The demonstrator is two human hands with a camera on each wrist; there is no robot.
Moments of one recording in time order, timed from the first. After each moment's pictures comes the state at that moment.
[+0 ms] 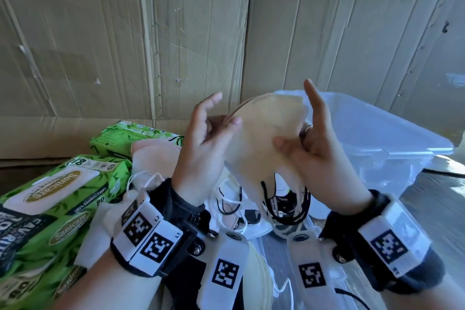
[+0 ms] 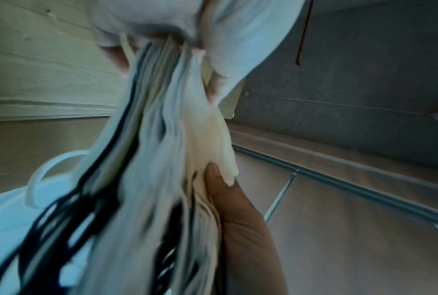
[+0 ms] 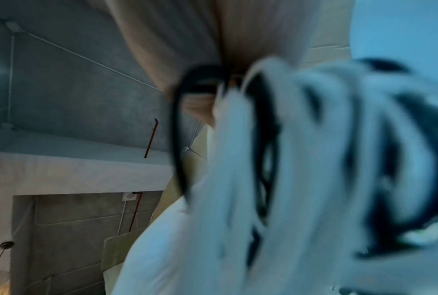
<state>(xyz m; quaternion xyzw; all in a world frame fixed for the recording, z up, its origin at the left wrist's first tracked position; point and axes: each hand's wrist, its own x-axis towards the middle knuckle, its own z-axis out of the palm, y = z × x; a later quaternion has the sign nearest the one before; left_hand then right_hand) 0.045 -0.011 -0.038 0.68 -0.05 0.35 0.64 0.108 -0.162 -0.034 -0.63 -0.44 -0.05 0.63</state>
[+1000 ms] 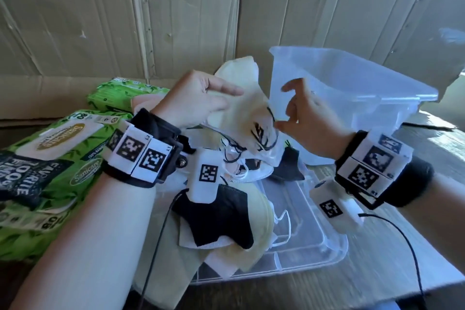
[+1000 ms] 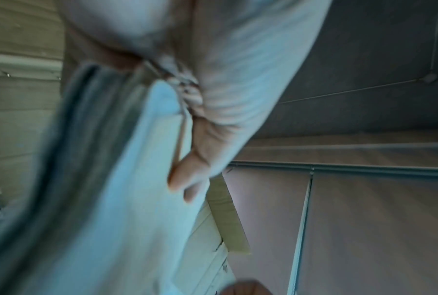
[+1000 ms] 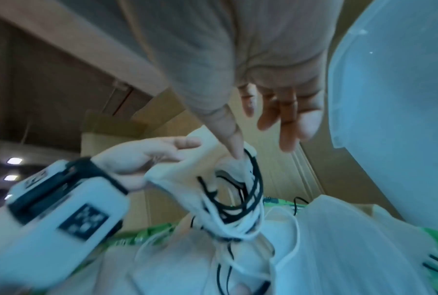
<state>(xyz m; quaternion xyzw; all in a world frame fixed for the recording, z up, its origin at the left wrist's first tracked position) 0.041 0.029 -0.036 0.86 -0.04 0.20 0.46 0.111 -0.168 -0.048 -0.89 -0.34 -0.11 0.29</state>
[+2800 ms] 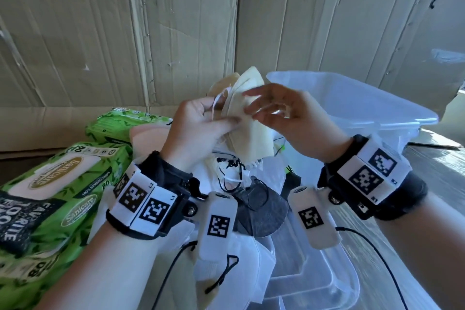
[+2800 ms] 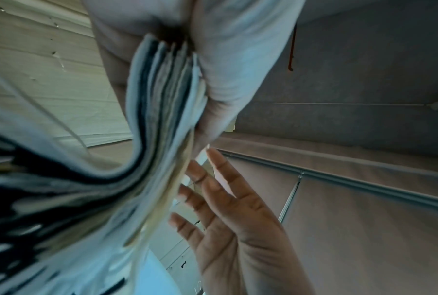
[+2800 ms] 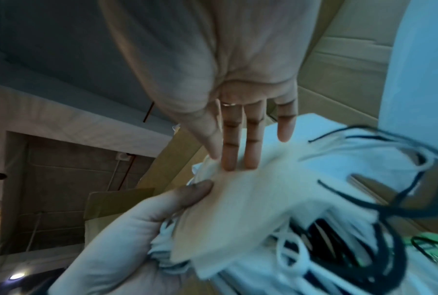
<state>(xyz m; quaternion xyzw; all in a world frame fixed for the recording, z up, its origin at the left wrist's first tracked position) 0.043 0.009 -0.038 0.73 -0.03 0.28 0.62 0.105 -0.146 -0.012 -0.76 -0.45 -0.06 0.46</state>
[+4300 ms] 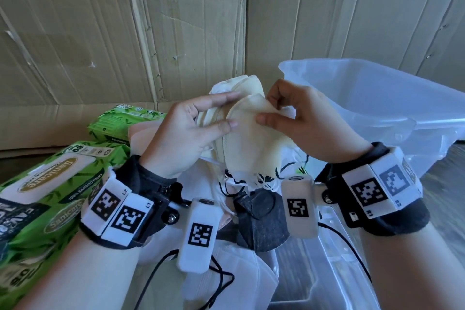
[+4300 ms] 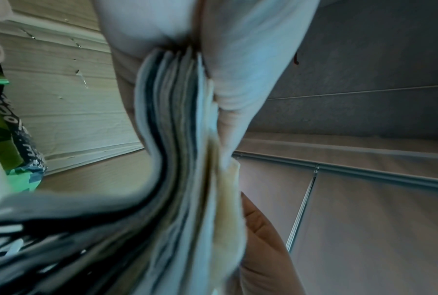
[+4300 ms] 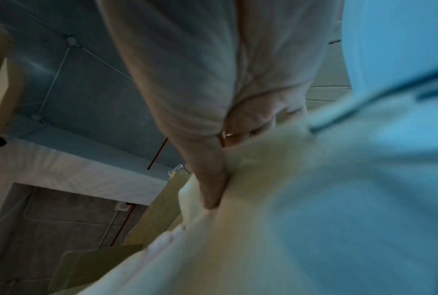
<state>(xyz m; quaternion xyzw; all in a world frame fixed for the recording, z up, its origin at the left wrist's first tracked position) 0.053 0.014 -0.046 0.77 -0.08 0.28 0.56 0.147 -0.151 -0.030 -0.79 -0.46 -0.12 0.40</state>
